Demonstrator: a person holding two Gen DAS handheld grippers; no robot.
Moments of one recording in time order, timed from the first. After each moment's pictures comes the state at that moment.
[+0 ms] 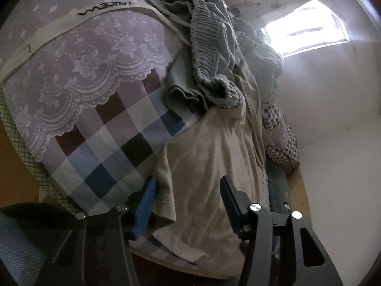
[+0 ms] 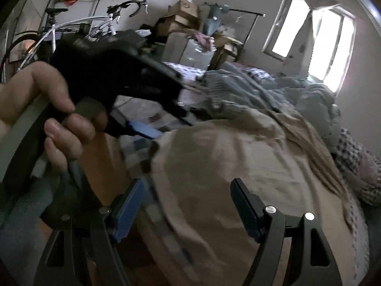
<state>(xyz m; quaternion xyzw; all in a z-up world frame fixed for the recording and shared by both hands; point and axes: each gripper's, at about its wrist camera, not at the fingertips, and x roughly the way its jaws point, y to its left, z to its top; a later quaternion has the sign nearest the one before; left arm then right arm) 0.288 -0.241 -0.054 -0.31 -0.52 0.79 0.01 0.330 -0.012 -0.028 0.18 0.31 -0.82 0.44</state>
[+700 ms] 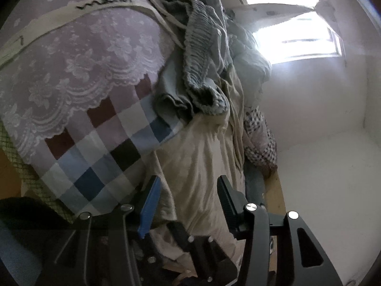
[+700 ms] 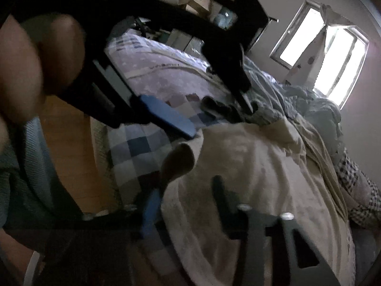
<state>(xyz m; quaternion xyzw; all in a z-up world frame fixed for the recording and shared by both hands) 0.297 -0.258 -0.056 -0.29 -0.57 0.77 0.05 0.317 -0.083 -0.083 0.15 0.37 -0.82 0.40</state>
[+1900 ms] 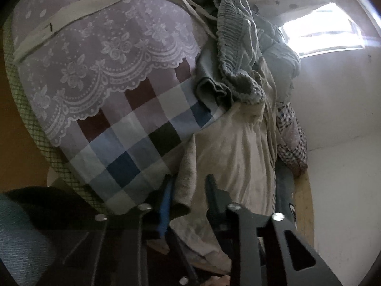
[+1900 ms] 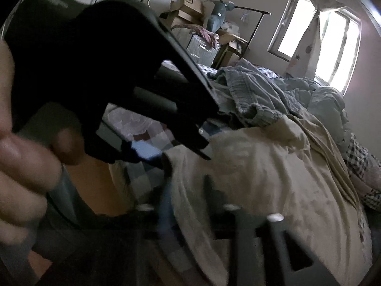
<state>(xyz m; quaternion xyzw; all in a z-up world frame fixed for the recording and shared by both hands) 0.298 -0.243 -0.068 -0.35 -0.53 0.77 -0.02 0.333 -0.071 -0.059 0.17 0.31 -0.83 0.43</state>
